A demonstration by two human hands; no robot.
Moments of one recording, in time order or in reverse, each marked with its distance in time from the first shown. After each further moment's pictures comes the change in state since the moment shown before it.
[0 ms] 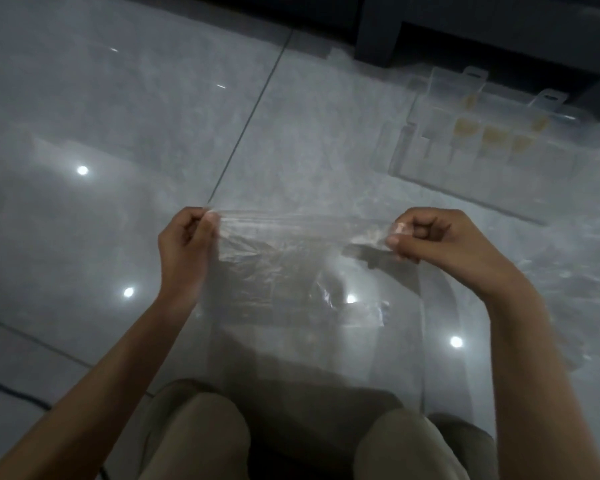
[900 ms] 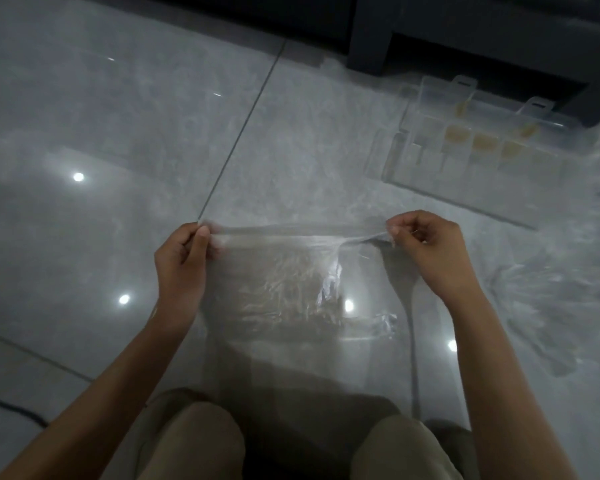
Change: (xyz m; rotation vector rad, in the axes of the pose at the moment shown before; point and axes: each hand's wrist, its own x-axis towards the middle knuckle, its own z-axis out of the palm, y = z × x) left_hand -0.011 -0.002 0.001 0.078 0.002 0.050; right_hand 0.015 0.031 0.015 -0.125 0.460 0.013
